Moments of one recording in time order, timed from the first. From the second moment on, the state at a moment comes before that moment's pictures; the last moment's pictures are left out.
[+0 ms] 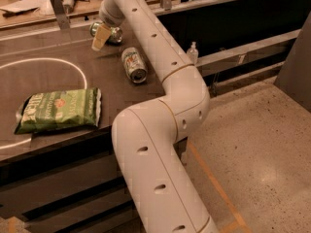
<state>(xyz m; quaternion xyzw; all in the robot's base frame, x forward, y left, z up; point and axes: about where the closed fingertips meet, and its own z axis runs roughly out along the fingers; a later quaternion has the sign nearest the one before) 0.893 0.179 0.890 -0.60 0.69 0.01 0.41</state>
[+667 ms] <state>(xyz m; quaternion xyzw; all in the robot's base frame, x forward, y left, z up) 0.892 0.190 0.872 -0.60 0.69 0.03 0.40</state>
